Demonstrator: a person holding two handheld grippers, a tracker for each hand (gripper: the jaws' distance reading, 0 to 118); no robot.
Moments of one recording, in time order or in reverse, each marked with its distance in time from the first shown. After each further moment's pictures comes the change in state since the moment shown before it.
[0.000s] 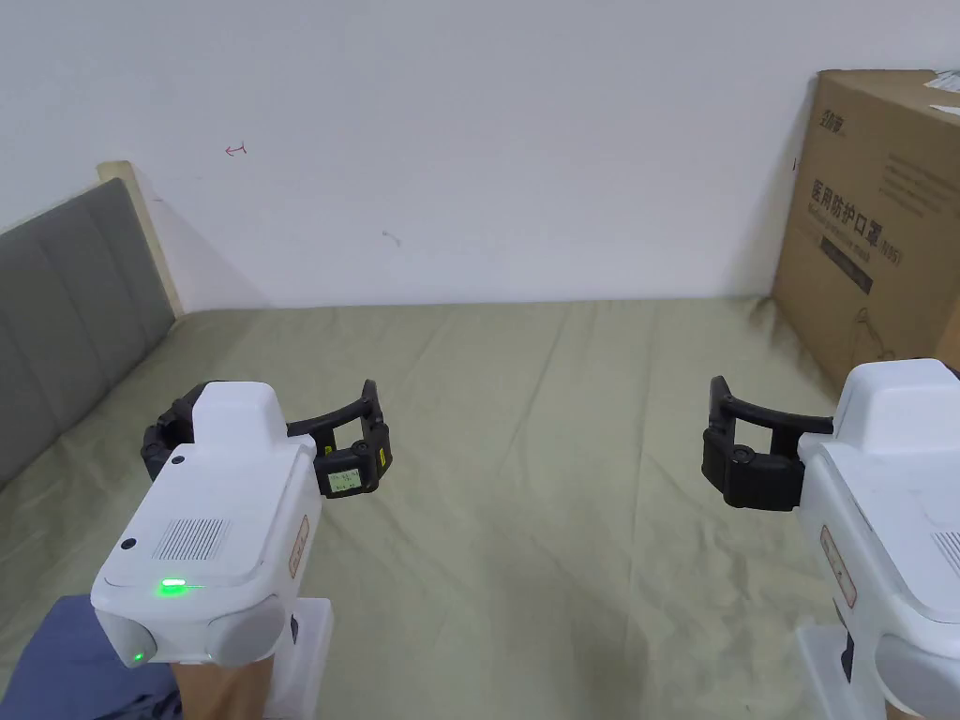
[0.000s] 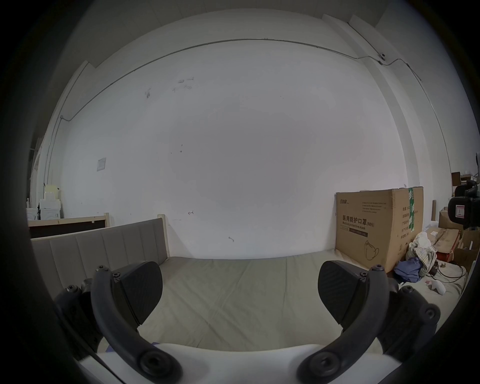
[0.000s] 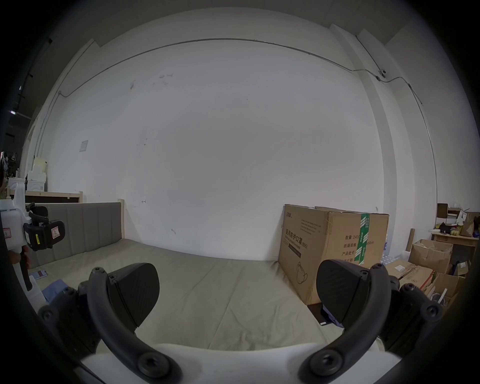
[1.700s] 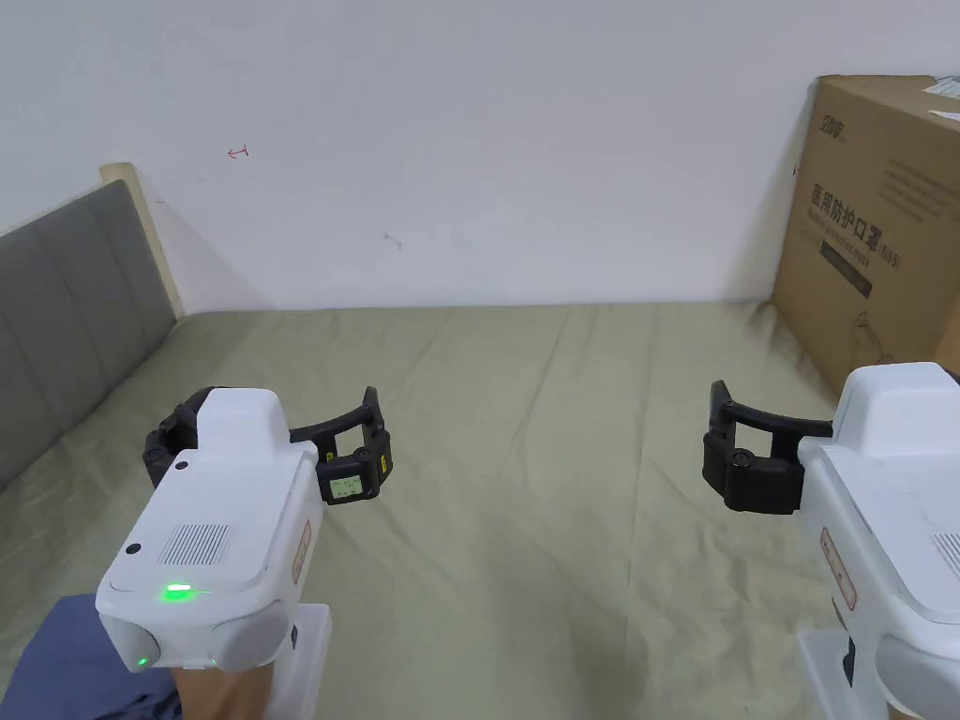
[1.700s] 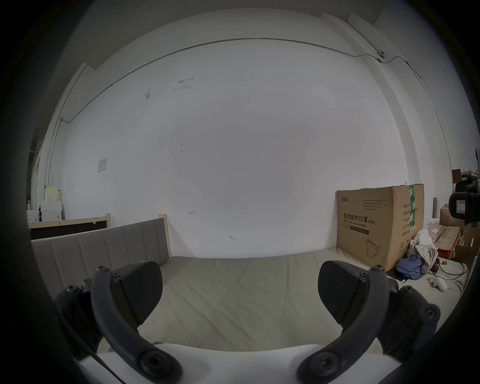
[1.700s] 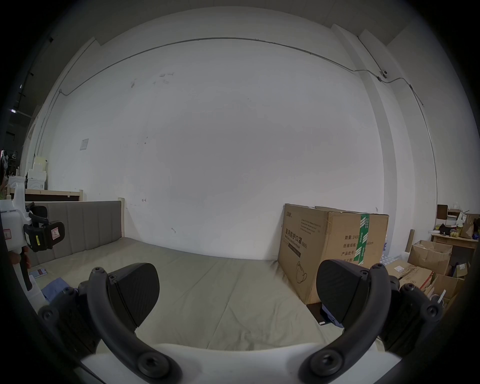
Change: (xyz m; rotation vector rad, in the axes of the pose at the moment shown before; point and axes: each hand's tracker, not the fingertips) left arm 0.000 -0.003 0.002 -0.004 0.007 -0.013; right arm 0.000 0.000 0.002 -0.027 0.006 -0.015
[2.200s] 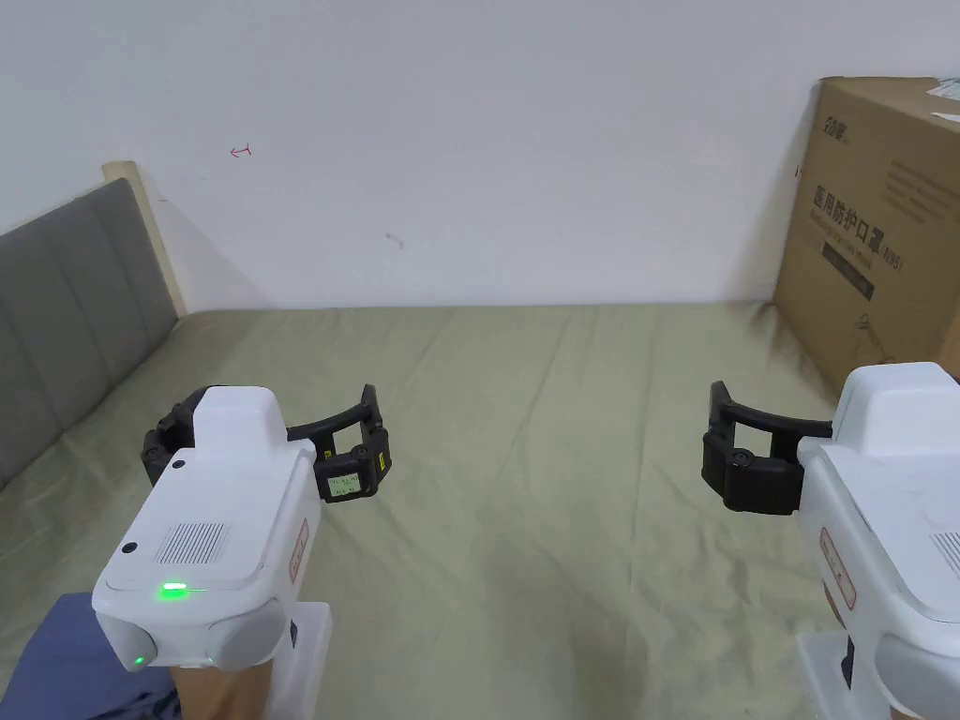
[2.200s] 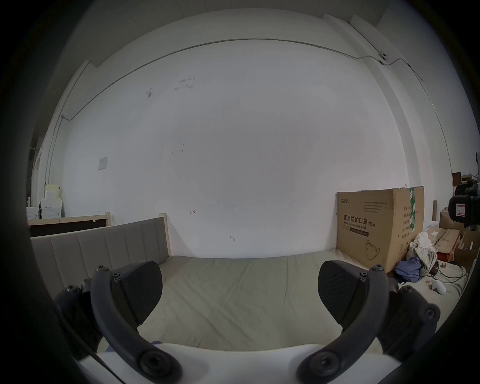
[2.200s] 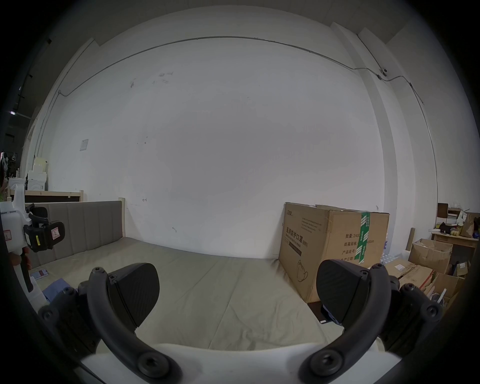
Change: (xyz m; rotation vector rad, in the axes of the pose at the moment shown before) left arm -0.003 0.001 0.001 0.002 0.003 0.016; right arm -0.001 0.002 0.000 0.006 -0.019 0.012
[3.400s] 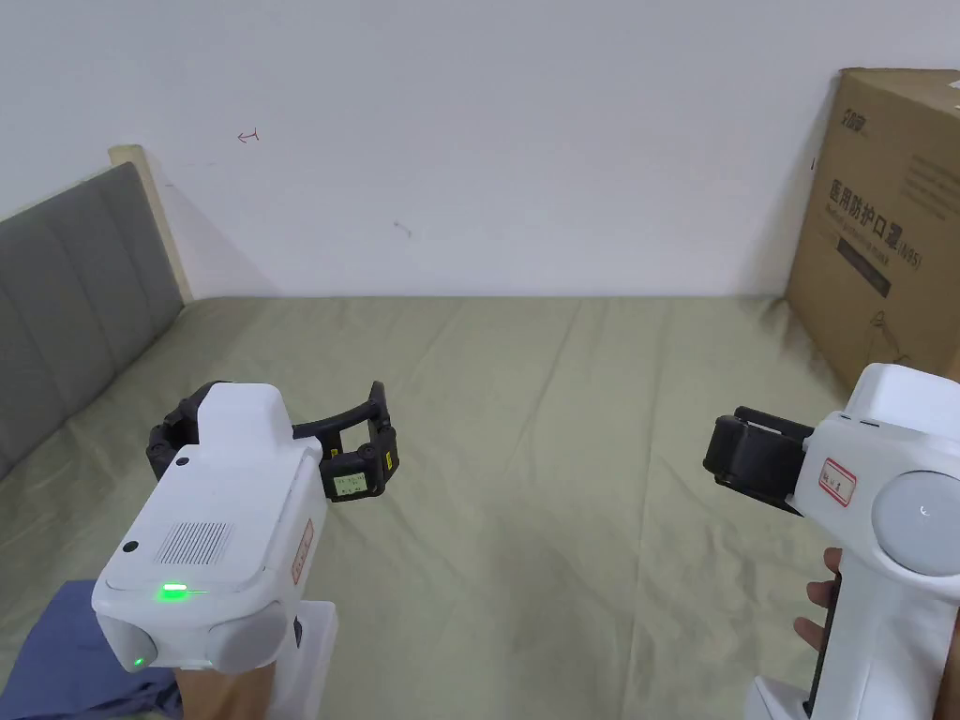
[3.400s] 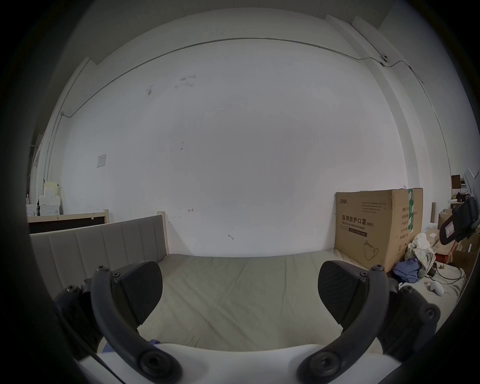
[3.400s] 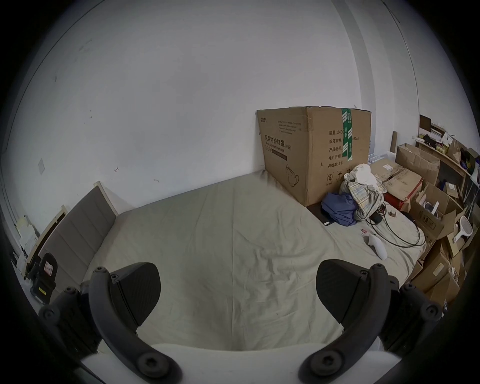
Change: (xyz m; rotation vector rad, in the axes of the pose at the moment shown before) left arm -0.002 -0.003 -0.002 -0.007 -0.011 0.012; right arm -0.006 0.018 -0.028 -0.540 -0.127 -0.329
